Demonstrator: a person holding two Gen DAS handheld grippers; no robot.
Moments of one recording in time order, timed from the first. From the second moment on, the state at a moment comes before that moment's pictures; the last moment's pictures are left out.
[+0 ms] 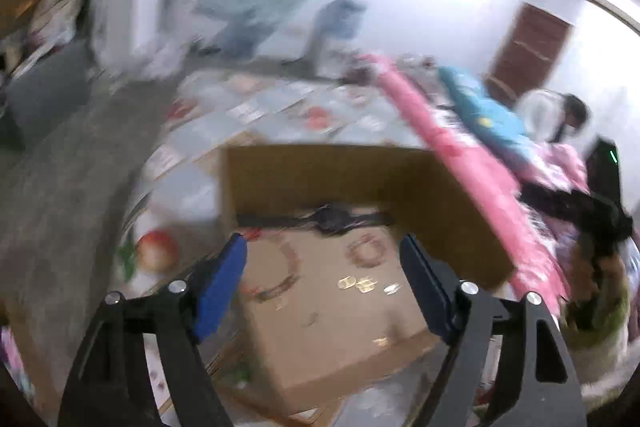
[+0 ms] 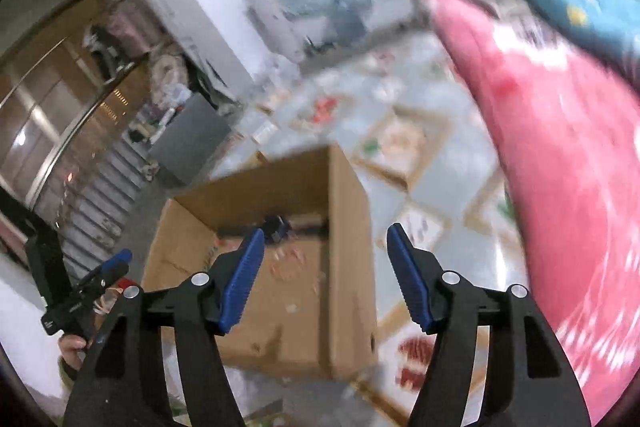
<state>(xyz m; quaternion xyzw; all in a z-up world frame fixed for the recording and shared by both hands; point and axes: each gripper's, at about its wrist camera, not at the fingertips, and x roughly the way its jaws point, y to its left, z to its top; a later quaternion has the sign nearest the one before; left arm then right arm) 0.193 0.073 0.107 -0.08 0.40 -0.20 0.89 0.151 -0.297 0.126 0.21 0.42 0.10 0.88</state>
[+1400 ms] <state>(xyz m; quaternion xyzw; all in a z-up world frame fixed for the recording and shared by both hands) 0.124 0.054 0.047 -0.11 0.51 -0.18 0.83 0.070 -0.275 0.059 0.23 0.51 0.10 0.82</state>
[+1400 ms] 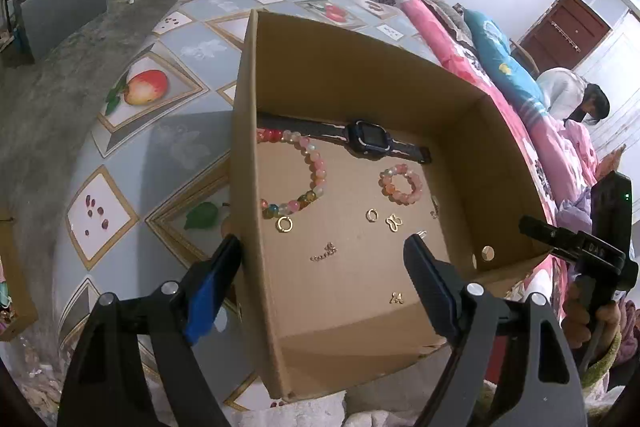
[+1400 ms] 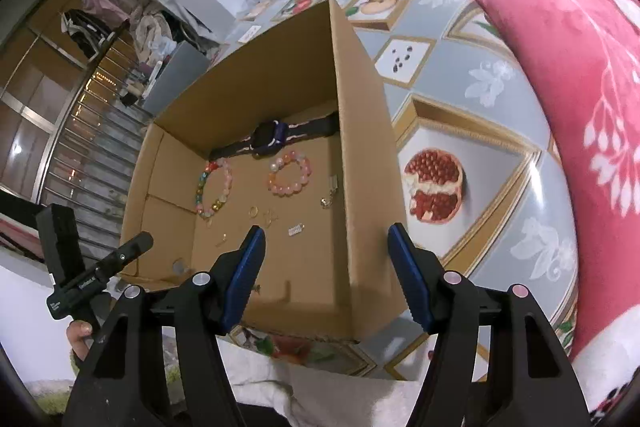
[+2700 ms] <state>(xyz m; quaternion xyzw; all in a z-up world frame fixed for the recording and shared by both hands) 0.029 0.002 0.113 0.02 0.37 -0.06 0.93 -0.009 -0.219 0.113 0.09 0.35 0.01 0.93</state>
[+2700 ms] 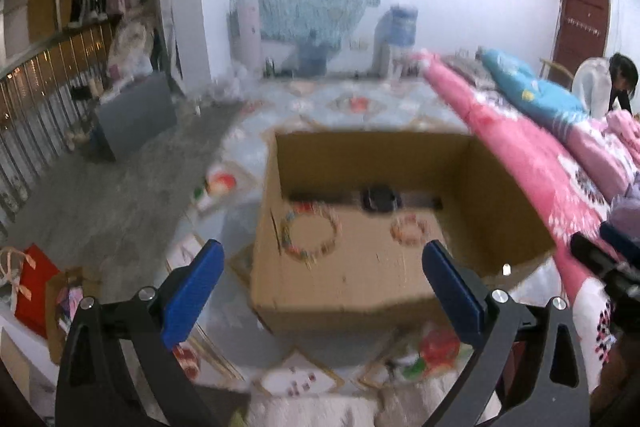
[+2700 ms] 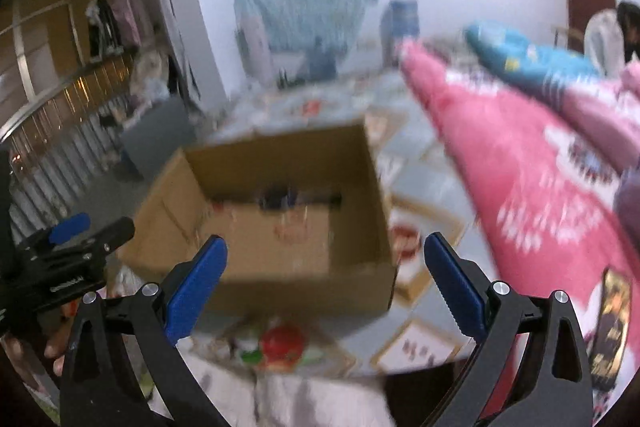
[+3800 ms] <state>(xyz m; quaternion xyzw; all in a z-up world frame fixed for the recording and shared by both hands) 0.045 -0.013 0.054 0.04 0.49 -0.04 0.87 0.012 -0.189 0.062 0.07 0.47 -0.01 0.88</state>
